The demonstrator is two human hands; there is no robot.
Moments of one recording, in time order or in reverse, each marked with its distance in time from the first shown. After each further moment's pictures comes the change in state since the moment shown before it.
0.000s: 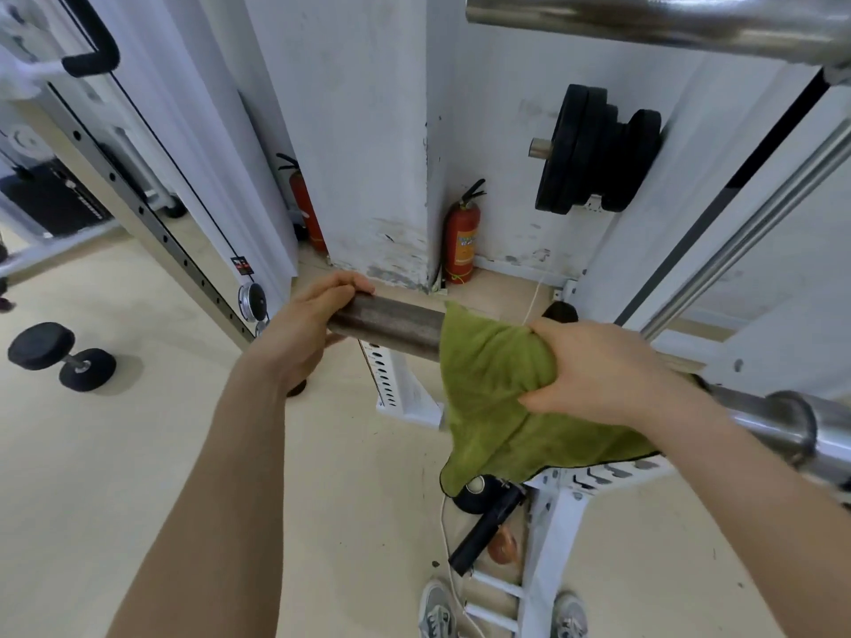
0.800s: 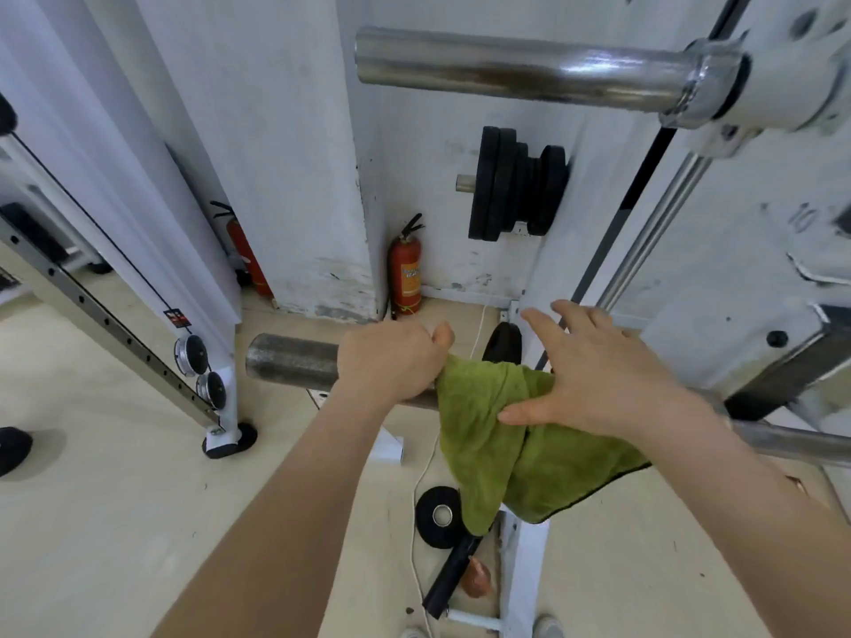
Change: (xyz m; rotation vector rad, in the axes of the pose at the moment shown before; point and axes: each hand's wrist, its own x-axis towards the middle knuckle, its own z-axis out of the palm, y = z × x) left_hand 0.035 0.012 0.147 1.515 -0.036 0.409; right_hand -0.040 0.042 -0.019 -0.079 -0.013 0.290
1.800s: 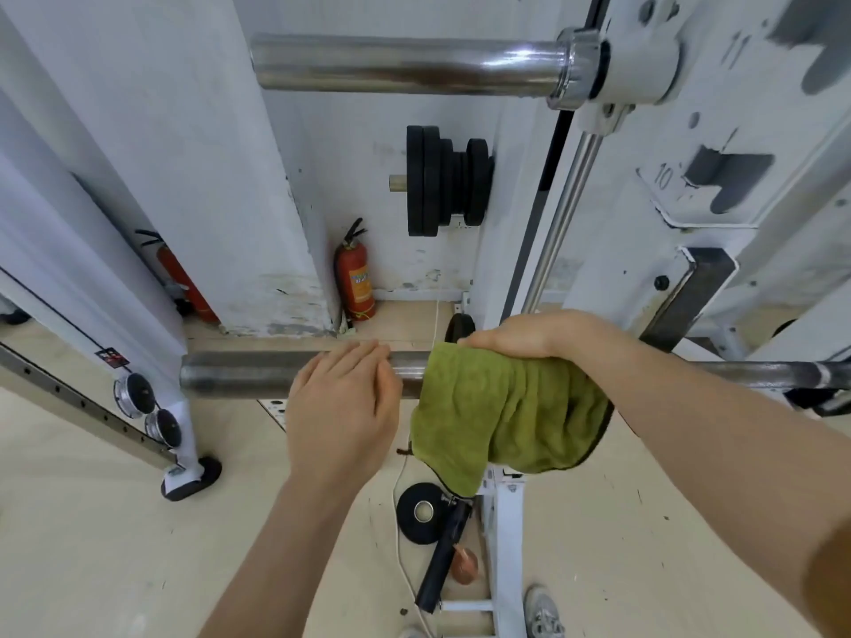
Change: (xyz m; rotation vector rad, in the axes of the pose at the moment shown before) left_hand -0.086 0.028 0.007 -0.434 0.441 -0.054; right_hand 0.024 0.031 0.000 0.428 -0.357 0.138
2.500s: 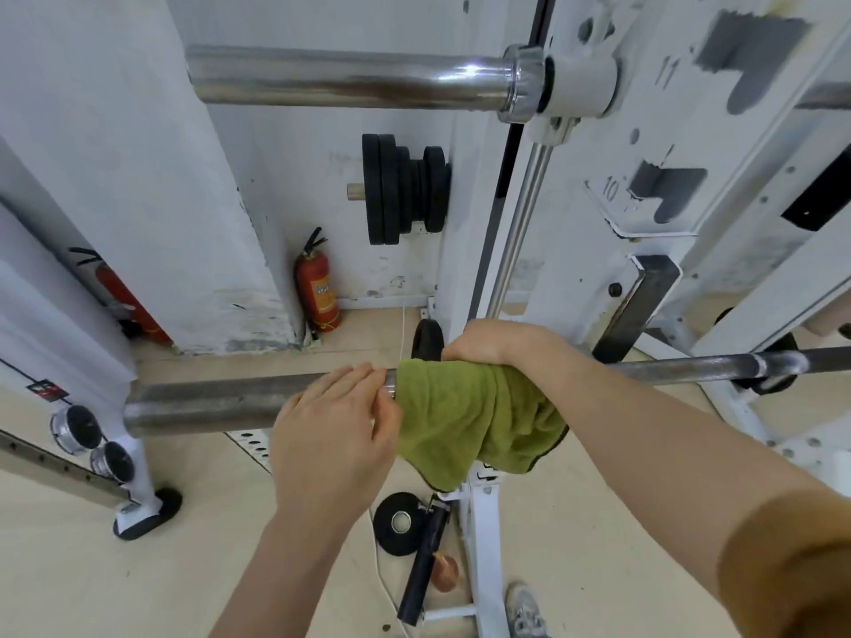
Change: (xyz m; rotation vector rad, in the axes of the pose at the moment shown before) left_hand 0.003 0.018 -0.001 0.050 -0.058 0.049; right_hand 0.024 0.006 0.004 -0.059 0.124 0.026
